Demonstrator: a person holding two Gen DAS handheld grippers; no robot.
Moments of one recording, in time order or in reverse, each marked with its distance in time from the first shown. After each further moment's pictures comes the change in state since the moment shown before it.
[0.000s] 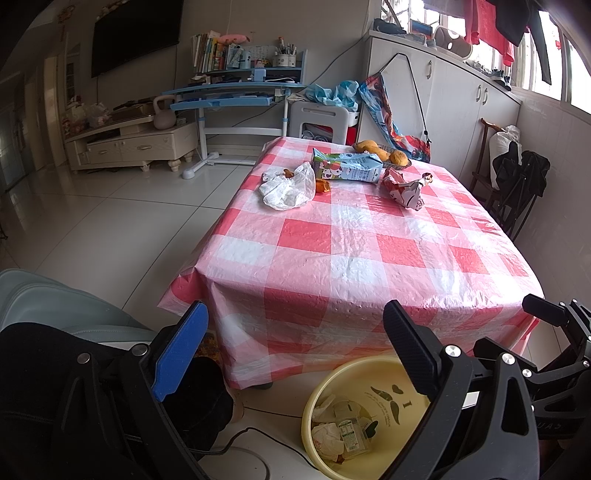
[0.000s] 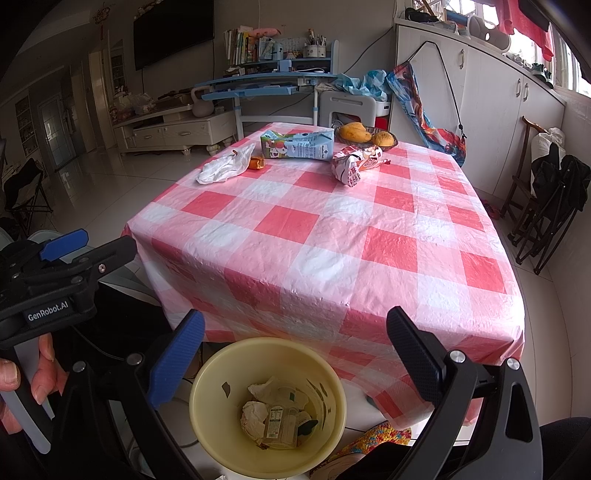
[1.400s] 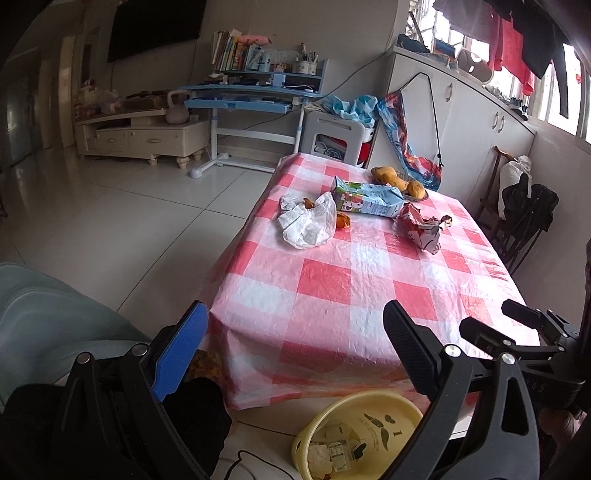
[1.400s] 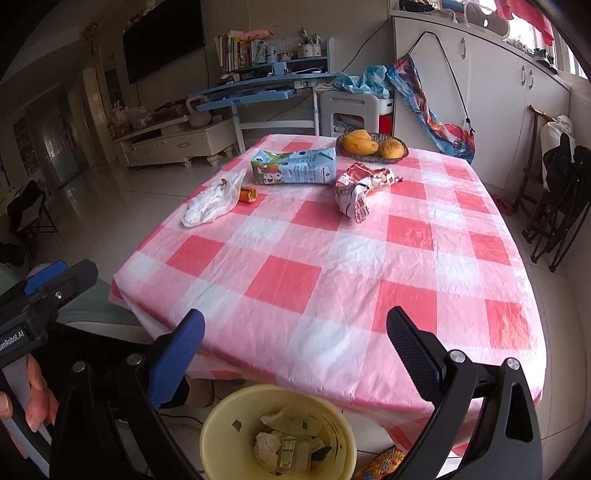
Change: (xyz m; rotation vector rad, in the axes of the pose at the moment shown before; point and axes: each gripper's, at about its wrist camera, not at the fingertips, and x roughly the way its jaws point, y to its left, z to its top) left arm 0.021 0.019 0.050 -0.105 -0.005 0.003; right arm 0.042 -0.016 0.060 0.060 -0.001 0.052
